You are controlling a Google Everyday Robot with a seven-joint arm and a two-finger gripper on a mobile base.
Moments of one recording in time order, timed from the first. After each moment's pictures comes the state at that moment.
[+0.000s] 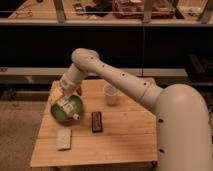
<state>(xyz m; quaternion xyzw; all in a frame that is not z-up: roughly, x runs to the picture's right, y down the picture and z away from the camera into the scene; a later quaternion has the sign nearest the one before) -0.225 0.040 0.705 0.13 -0.51 -0.75 0.40</state>
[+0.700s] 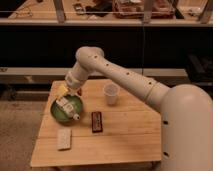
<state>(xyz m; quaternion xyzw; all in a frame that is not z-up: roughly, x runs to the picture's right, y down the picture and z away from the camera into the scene) -0.179 0.003 0.734 0.11 -0.42 -0.78 0.46</state>
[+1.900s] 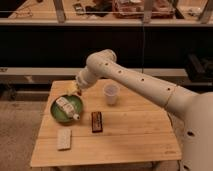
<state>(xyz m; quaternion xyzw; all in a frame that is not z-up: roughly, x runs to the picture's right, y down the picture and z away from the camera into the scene) -0.145 -0.004 0.744 0.12 -0.35 -0.77 0.52</state>
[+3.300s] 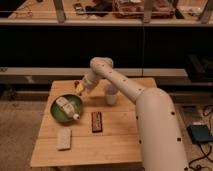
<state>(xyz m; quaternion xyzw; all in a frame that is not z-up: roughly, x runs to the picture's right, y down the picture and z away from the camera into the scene) -0.141 0.016 0.918 0.04 -0.41 -0.74 0.54</state>
